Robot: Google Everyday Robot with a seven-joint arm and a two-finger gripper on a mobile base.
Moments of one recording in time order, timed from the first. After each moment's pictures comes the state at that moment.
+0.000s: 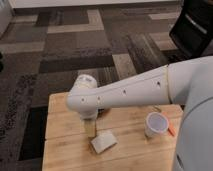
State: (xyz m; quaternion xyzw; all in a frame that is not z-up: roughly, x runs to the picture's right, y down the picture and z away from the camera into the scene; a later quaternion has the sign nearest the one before) arm -0.069 0.147 0.701 -0.27 0.00 -0.03 0.96
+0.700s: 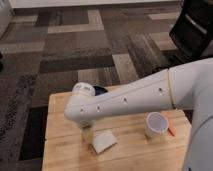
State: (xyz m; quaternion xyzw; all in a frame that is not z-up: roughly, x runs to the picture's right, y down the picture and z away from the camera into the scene) arm -0.081 0.185 0.681 -0.26 -0.07 -0.17 0.95
